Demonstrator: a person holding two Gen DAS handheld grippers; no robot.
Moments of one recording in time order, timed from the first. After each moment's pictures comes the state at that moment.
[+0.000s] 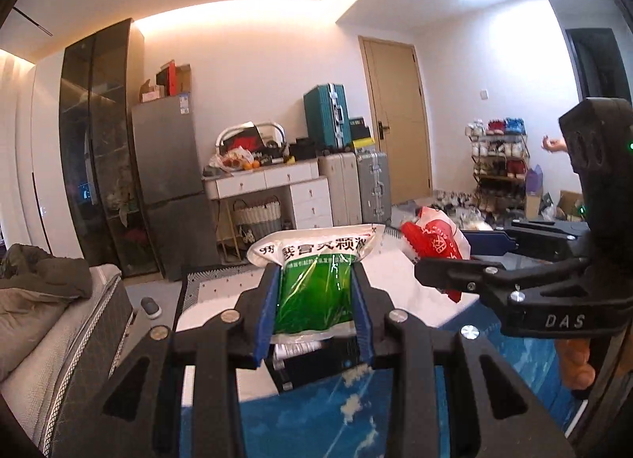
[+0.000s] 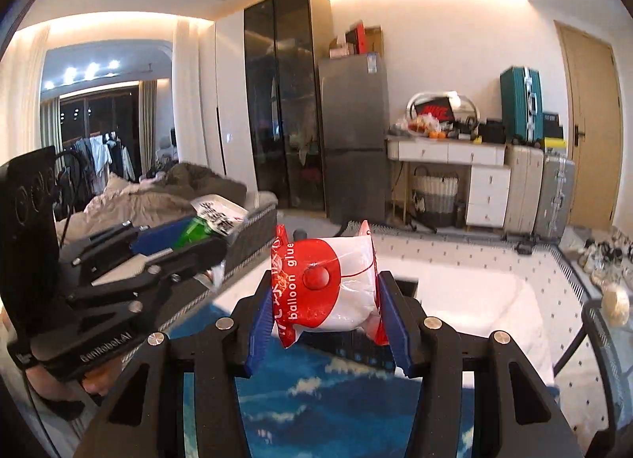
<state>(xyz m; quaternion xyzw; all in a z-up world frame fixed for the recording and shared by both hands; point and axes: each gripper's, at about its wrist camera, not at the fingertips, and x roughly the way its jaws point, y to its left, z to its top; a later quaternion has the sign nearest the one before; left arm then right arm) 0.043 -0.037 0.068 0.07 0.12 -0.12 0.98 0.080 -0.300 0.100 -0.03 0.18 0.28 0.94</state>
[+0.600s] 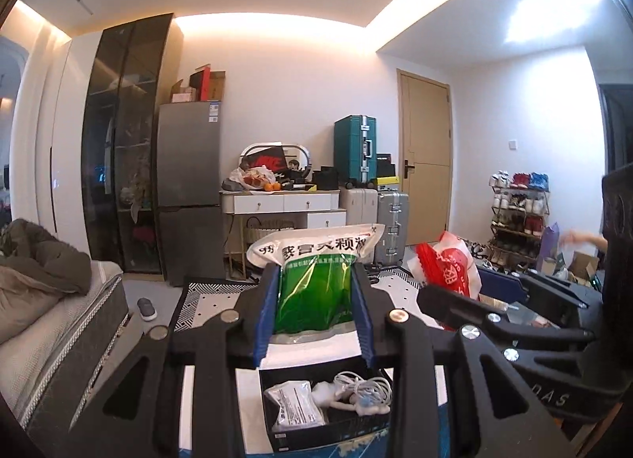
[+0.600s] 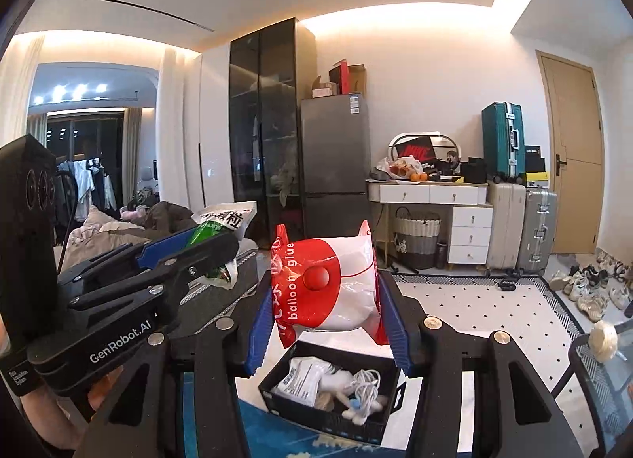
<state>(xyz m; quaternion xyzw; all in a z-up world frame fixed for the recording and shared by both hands) 0.096 -0.017 0.128 -0.01 0.08 -0.09 0.99 0.119 -0.273 0.169 -0.02 0.13 0.24 0.96</state>
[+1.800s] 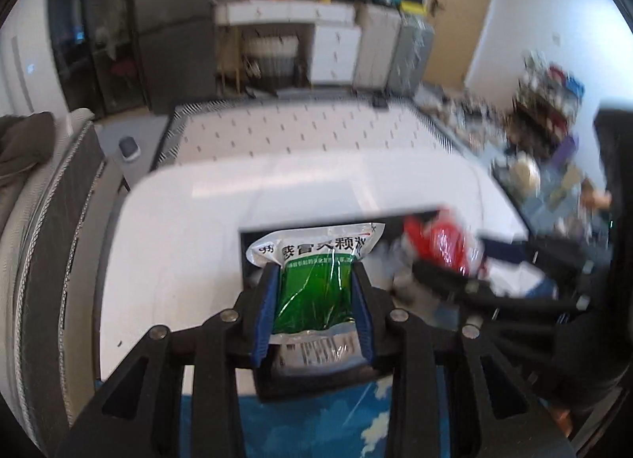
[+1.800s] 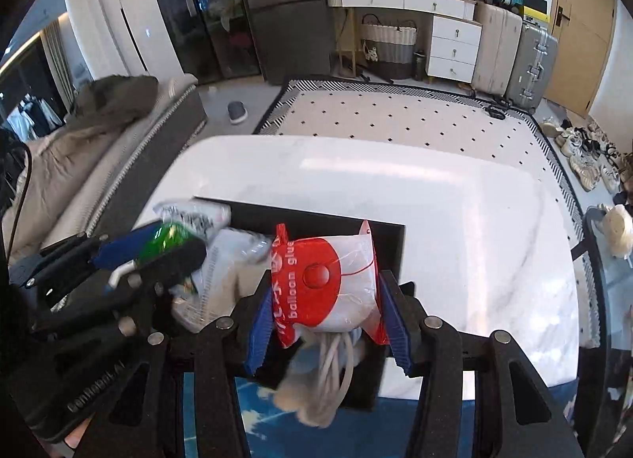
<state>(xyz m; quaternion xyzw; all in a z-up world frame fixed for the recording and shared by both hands) 0.274 -0.035 -0.020 -0.01 0.44 -0.09 0.89 0.332 -0.221 0.018 -0.05 0.48 0.15 0.86</state>
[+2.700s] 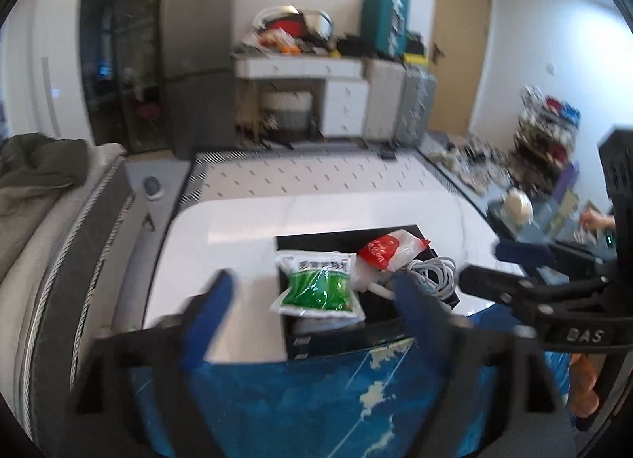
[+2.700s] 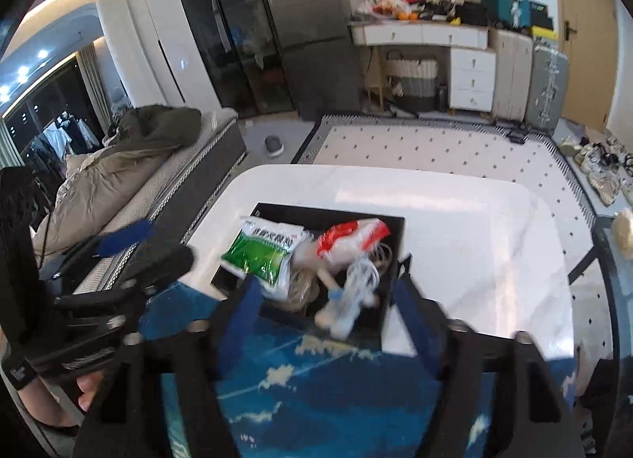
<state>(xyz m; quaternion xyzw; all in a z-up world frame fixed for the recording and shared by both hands) 0.178 -0.008 0.030 -0.02 0.33 -0.06 0.94 0.232 -0.261 0.073 -0.01 0.41 0.21 0.89</state>
